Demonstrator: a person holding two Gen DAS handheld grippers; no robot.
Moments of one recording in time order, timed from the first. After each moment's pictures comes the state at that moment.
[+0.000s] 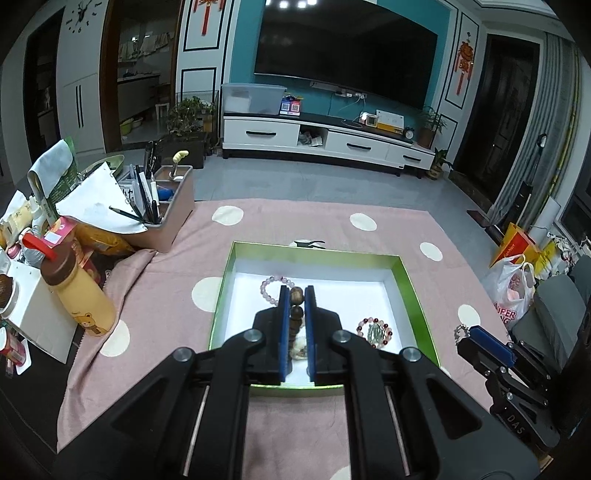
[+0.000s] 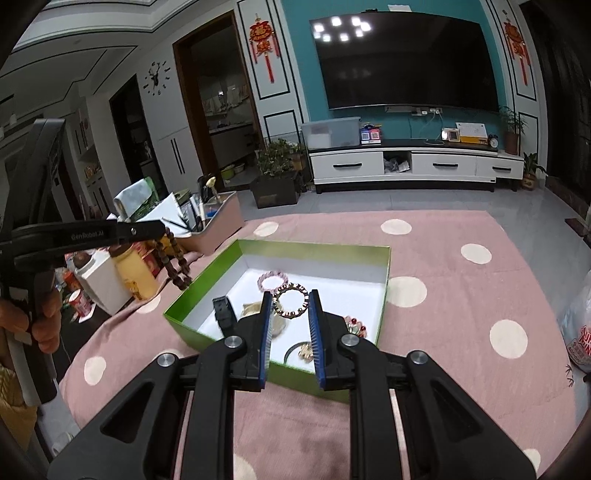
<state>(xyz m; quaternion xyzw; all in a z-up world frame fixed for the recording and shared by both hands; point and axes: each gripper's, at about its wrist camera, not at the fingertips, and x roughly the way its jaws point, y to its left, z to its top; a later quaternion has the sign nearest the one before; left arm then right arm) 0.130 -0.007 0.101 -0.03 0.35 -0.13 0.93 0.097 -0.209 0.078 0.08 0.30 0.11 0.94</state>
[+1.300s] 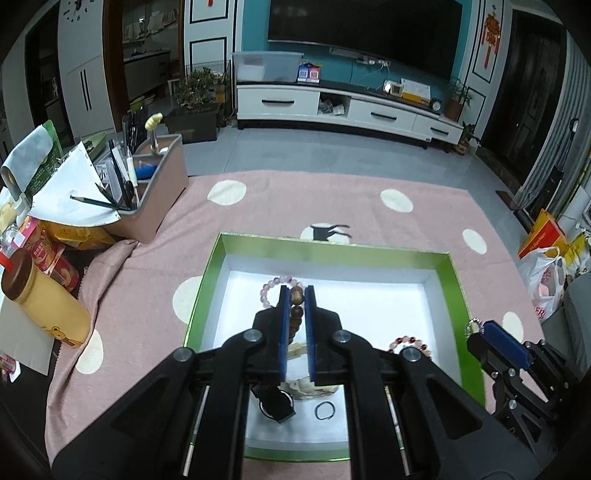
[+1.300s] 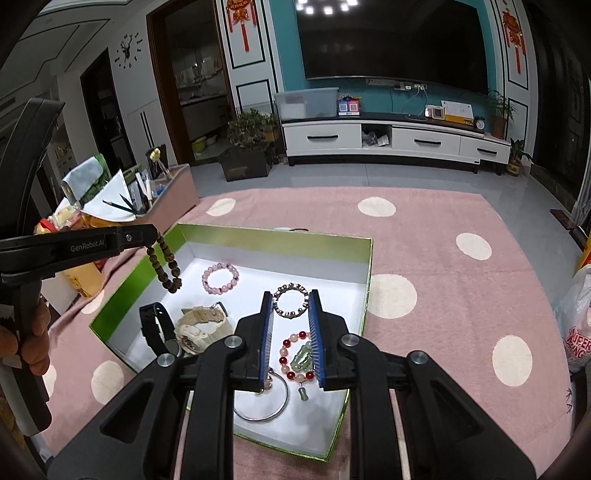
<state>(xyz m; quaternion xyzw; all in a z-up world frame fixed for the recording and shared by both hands) 0.221 -0.043 0.040 -0.01 0.41 -0.08 0.91 0.181 -0.211 0.035 0.05 0.37 0.06 0.93</state>
